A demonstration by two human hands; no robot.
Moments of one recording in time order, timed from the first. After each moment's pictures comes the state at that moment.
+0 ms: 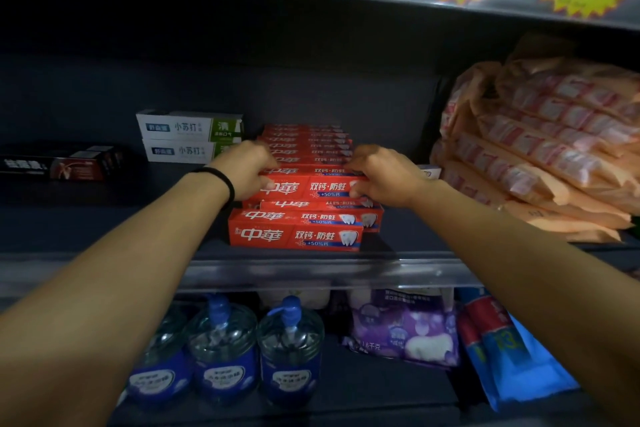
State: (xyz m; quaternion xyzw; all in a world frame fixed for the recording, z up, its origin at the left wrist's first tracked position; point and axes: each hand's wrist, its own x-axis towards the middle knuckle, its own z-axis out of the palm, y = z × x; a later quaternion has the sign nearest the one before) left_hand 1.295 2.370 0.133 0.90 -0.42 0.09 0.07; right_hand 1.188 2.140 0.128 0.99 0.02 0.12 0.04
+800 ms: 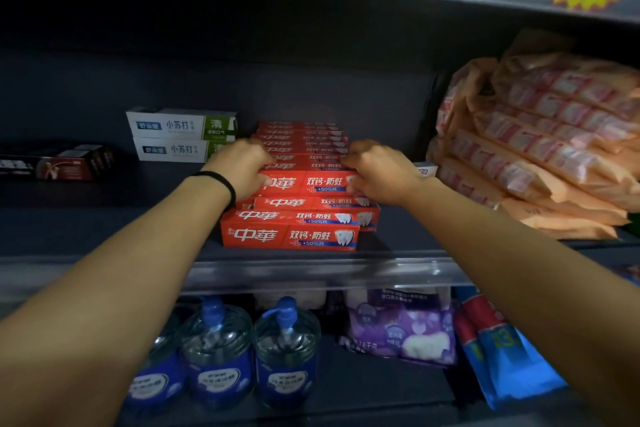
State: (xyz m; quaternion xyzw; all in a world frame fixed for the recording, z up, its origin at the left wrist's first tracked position) left_hand 1.300 2.362 0.125 0.91 -0.40 0.13 0.06; right_hand 1.193 2.141 0.125 0.98 0.01 0.15 0.09
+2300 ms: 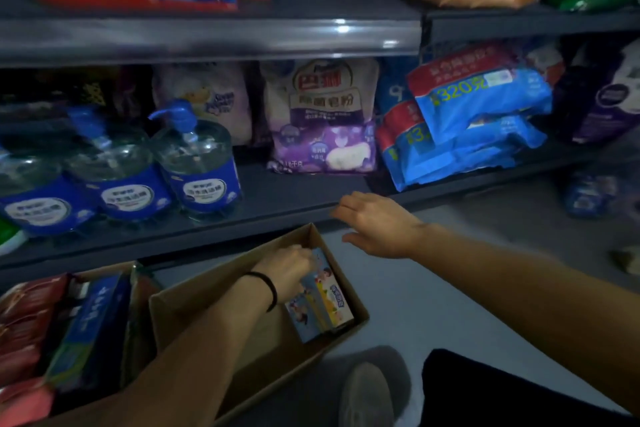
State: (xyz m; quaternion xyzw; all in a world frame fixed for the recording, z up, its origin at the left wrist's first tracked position) left_hand 1.028 2.318 -0.234 0.77 -0.61 -0.19 -0.04; right_hand 0.929 2.140 -0.171 1.00 0.06 -0.02 0.02
